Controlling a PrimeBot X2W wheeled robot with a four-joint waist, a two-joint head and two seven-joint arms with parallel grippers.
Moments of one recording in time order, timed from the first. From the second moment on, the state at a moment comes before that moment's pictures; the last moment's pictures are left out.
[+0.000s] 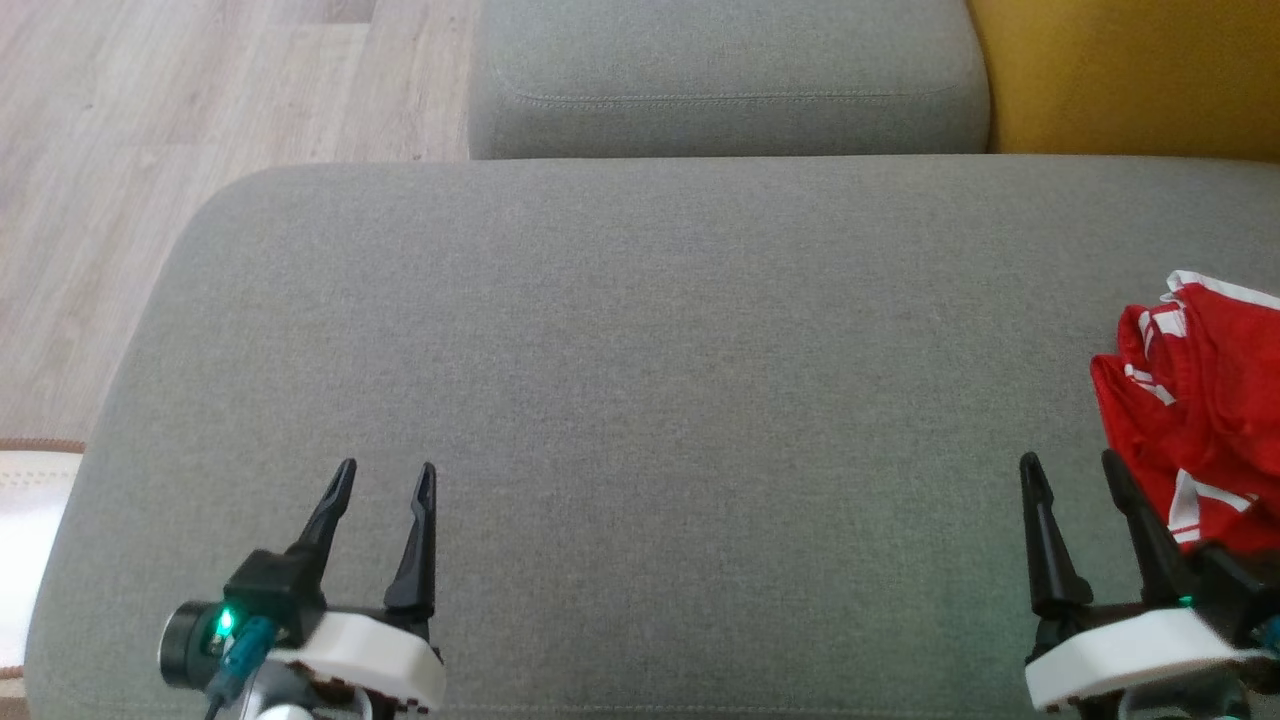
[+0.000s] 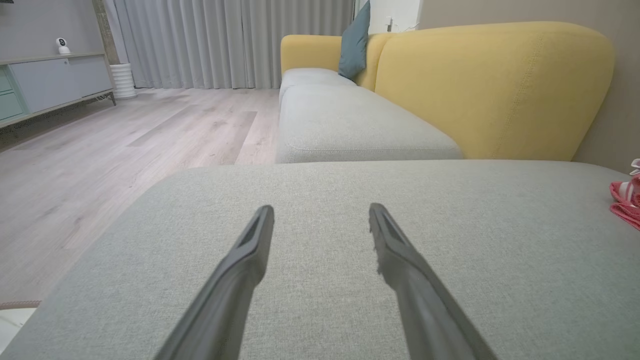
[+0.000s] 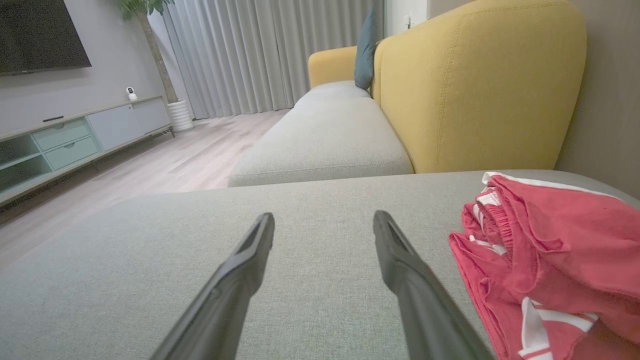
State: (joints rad) left arm 0.06 0.17 -0.28 0.10 -0.22 0.08 -0.21; right arm 0.20 -0.04 -0.04 -0.11 0.19 0.13 0.02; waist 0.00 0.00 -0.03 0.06
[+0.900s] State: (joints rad) left arm 0.10 0.15 -0.25 0.19 -0.45 0.05 -0.17; right arm 0.19 -0.04 -0.03 0.02 0.43 0.13 0.02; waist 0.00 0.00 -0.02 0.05
